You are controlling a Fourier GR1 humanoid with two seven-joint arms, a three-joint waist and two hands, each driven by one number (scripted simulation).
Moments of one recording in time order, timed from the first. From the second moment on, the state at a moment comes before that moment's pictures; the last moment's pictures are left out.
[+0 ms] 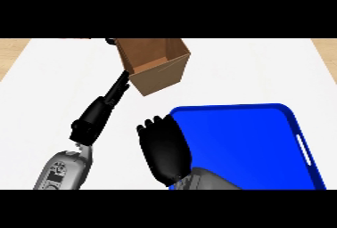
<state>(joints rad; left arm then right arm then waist) -0.25 0.14 -0.16 -1.54 -0.08 -0.11 0.08 -0.55 -0.03 0.83 -1.57 1.10 0.16 0.66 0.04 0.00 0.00</state>
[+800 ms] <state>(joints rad) -0.19 0.14 -0.15 -1.56 -0.09 -0.12 0.04 -0.87 0.00 0.83 -1.90 0.88 0.18 1.00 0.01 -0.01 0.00</state>
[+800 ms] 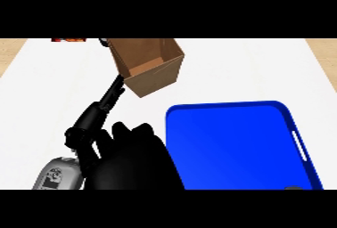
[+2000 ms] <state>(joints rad) -0.22 0.12 -0.13 -1.57 -0.10 -0.14 0.09 -1.24 0.00 0.46 -1.27 0.77 -0.04 0.81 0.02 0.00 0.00</state>
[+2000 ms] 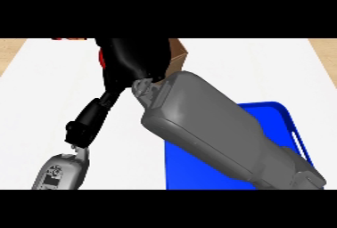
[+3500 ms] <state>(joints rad) -0.24 0.09 -0.14 -1.52 -0.13 -0.16 0.08 -1.23 0.00 0.34 -0.60 0.33 -0.53 0.28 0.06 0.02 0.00</state>
